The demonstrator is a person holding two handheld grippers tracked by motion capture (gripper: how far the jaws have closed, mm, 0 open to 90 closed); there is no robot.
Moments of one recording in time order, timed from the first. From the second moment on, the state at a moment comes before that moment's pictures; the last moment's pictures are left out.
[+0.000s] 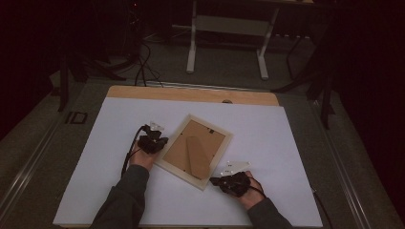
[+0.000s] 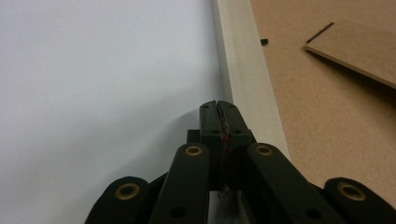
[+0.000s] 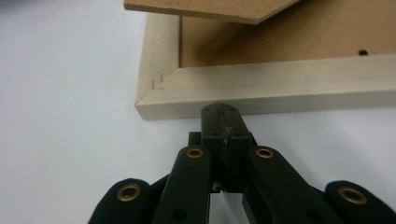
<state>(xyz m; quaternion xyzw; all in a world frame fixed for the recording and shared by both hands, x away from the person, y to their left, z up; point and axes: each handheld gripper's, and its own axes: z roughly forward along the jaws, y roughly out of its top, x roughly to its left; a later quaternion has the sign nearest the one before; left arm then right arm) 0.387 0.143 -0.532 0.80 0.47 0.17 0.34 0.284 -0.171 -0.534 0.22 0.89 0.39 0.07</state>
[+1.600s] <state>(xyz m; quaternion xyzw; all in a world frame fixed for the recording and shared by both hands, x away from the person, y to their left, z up) 0.270 0.161 -0.538 0.81 0.44 0.15 0.37 0.440 -0.208 -0.518 0.44 0.79 0.39 0.17</state>
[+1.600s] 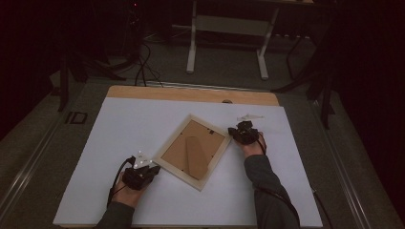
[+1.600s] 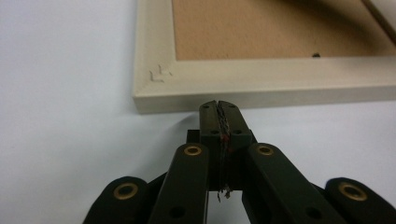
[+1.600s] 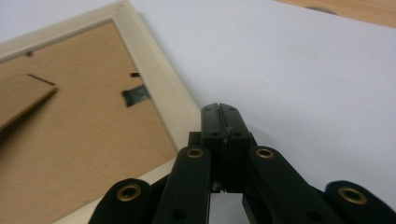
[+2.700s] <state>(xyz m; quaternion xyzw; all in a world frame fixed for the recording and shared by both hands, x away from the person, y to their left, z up) 0.273 0.146 -0.537 0.82 0.42 0.17 0.35 0.435 -0.216 -0.531 0.45 0.81 0.36 0.15</state>
